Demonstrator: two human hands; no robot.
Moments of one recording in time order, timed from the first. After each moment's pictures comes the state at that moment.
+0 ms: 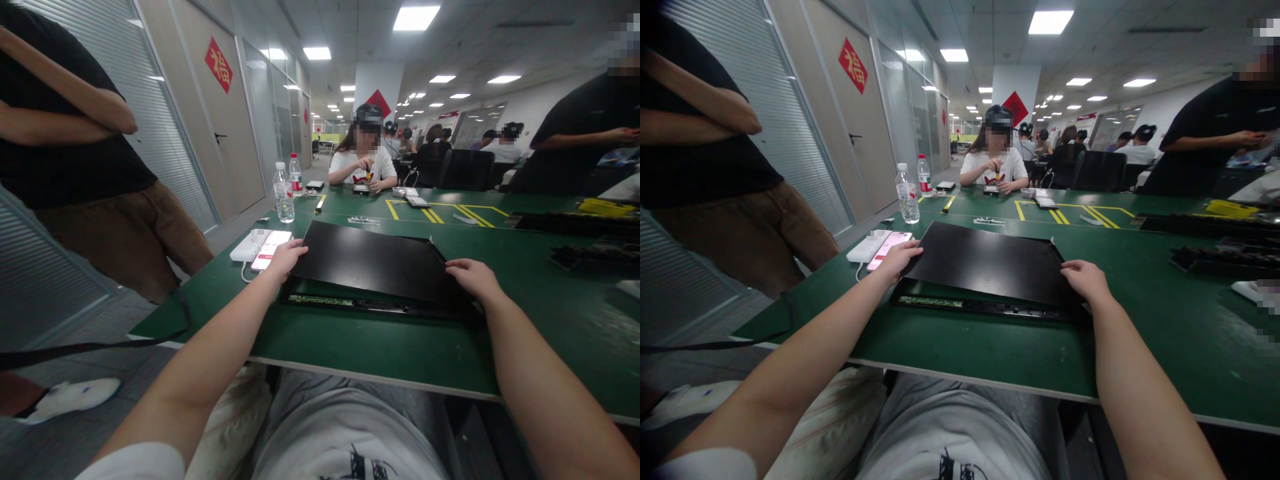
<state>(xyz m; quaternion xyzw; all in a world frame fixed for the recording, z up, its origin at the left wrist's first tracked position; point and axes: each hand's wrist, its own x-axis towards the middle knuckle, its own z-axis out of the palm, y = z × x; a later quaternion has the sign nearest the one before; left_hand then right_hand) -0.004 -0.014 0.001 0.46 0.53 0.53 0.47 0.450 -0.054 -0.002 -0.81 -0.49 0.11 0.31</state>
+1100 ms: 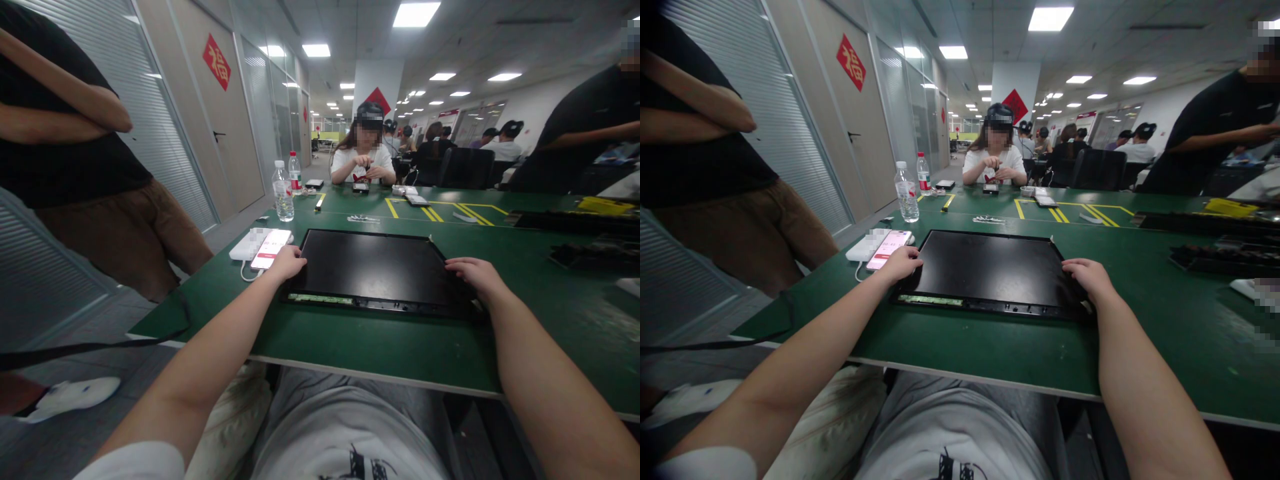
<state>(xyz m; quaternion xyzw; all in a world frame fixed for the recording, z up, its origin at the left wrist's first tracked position) -0.014 -0.011 -0.009 0.65 0.63 0.36 0.23 0.461 -0.049 -0.012 -0.74 -0.44 0.23 0.46</state>
